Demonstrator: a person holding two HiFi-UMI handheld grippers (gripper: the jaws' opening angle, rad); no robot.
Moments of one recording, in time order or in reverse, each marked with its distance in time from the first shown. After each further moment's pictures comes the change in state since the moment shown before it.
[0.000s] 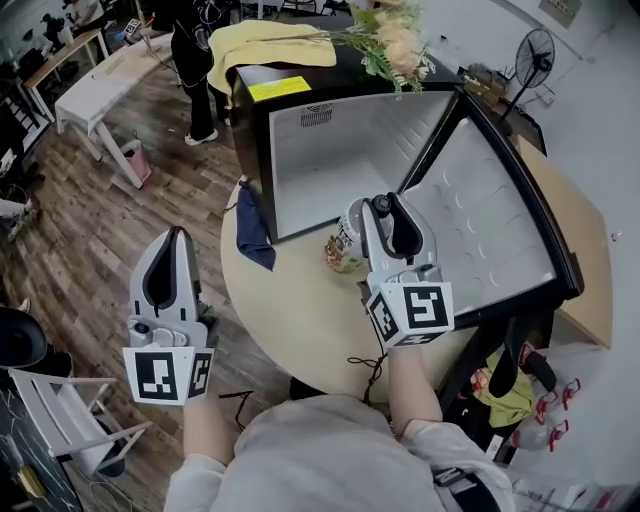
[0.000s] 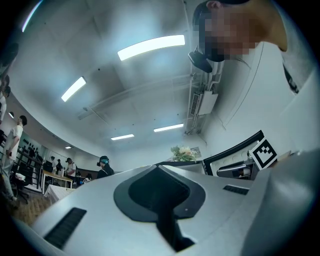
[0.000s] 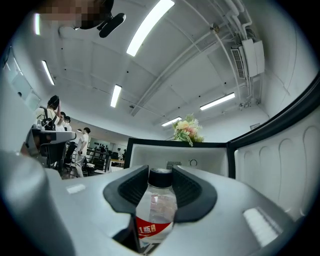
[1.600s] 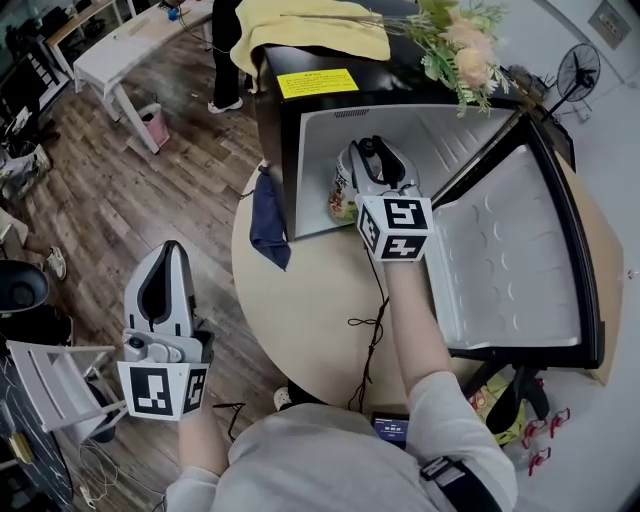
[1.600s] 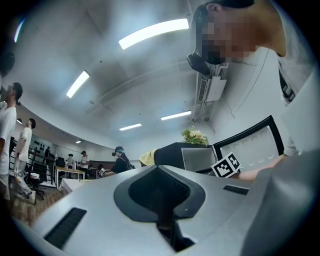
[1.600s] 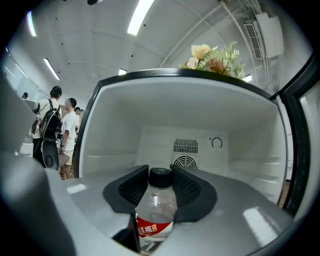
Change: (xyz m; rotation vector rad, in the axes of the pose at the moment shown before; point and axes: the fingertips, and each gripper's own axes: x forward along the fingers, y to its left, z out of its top) left arm 0.007 0.033 -0.048 0.013 0.144 0.101; right arm 0.182 -0.012 -0.104 -0.031 0.156 0.135
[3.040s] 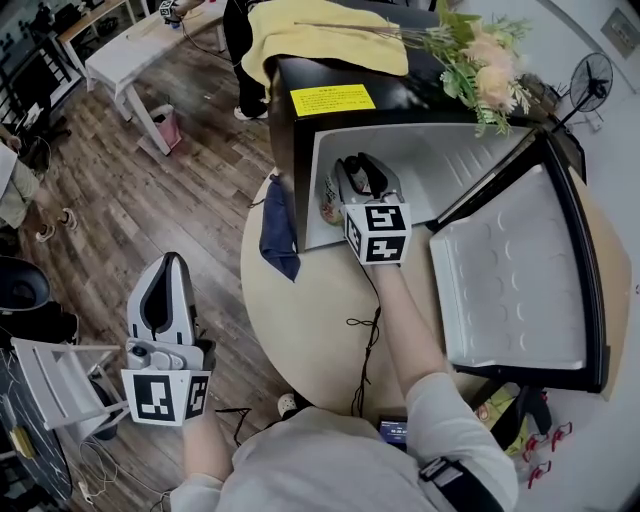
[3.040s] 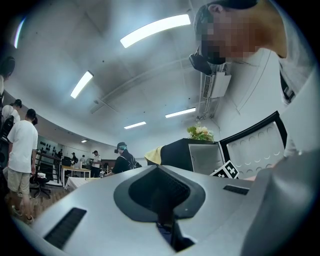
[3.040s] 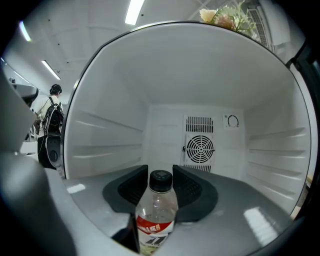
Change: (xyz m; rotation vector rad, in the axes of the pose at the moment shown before) left arm 0.001 0.019 -0.009 0.001 0.026 0.060; right arm 0.043 0.029 -0.055 0.016 0.103 0.063
